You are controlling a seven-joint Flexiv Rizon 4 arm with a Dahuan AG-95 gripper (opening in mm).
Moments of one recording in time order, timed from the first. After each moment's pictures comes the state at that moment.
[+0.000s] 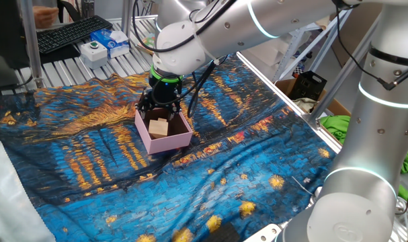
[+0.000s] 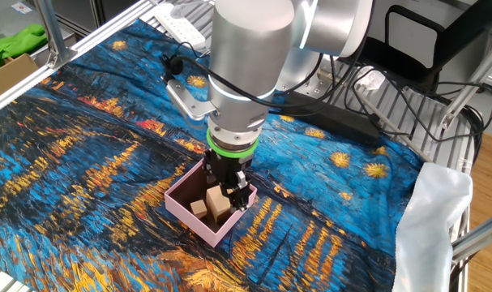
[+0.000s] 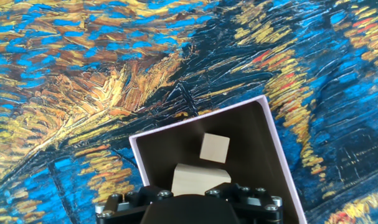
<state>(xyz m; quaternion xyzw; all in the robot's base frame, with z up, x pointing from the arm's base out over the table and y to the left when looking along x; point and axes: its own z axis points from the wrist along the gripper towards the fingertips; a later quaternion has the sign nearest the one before) 0.561 0.060 0.080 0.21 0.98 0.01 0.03</state>
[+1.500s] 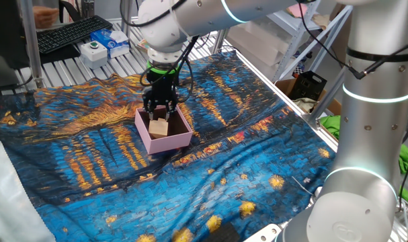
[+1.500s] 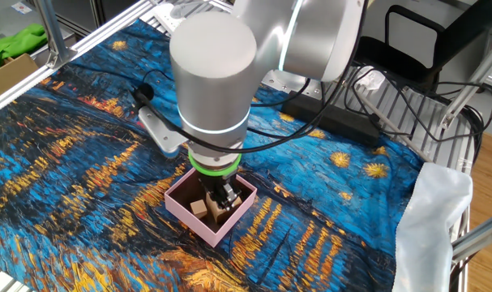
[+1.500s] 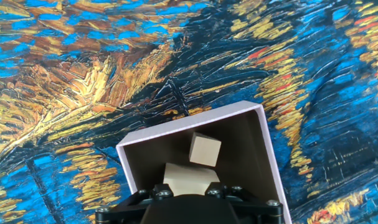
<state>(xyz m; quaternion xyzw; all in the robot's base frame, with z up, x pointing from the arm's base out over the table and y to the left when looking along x) 0.567 0.047 0.072 0.20 0.98 -0.01 -0.06</state>
